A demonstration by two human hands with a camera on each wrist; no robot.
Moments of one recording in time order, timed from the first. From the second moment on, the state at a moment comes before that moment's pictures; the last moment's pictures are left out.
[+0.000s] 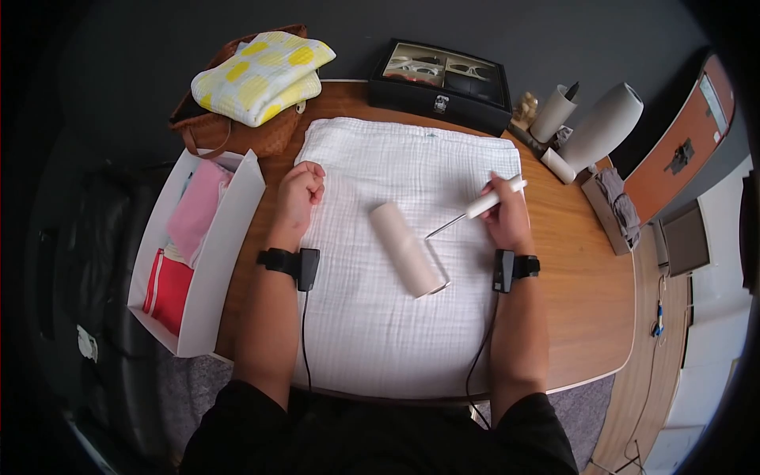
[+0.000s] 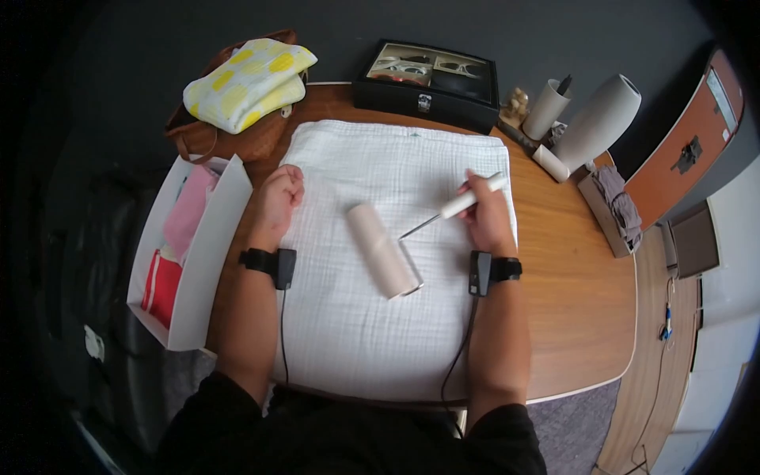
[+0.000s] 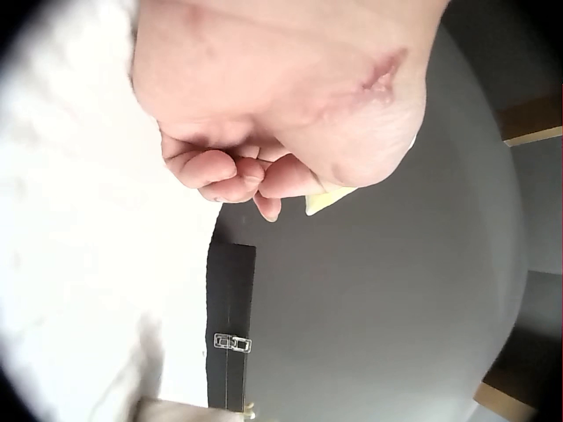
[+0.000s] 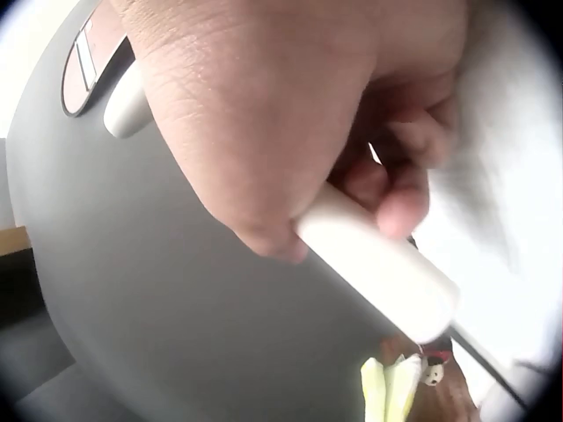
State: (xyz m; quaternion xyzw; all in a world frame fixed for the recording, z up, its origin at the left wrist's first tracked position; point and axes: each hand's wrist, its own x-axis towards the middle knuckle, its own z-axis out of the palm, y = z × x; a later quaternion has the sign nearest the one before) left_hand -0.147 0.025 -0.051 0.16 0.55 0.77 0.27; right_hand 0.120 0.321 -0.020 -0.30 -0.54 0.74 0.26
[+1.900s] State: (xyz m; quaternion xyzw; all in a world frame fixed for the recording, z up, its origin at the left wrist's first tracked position) left_hand -0.170 0.024 -0.048 0.12 0.30 0.85 0.42; right_hand 0.105 0.326 -0.018 -0.24 -0.61 0.73 0.18
